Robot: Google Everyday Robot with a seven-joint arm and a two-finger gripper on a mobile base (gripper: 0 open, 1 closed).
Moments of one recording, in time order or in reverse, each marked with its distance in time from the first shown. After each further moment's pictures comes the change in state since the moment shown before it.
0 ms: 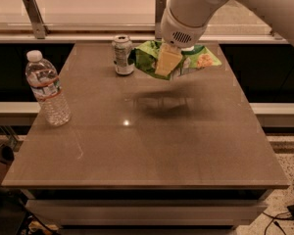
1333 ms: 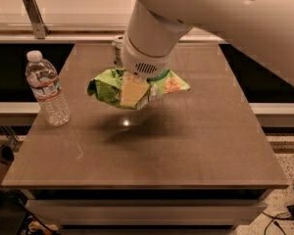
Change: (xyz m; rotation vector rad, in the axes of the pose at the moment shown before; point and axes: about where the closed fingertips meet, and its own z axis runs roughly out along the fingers) arm -0.067 0.097 -0.003 -0.083 -0.086 -0.153
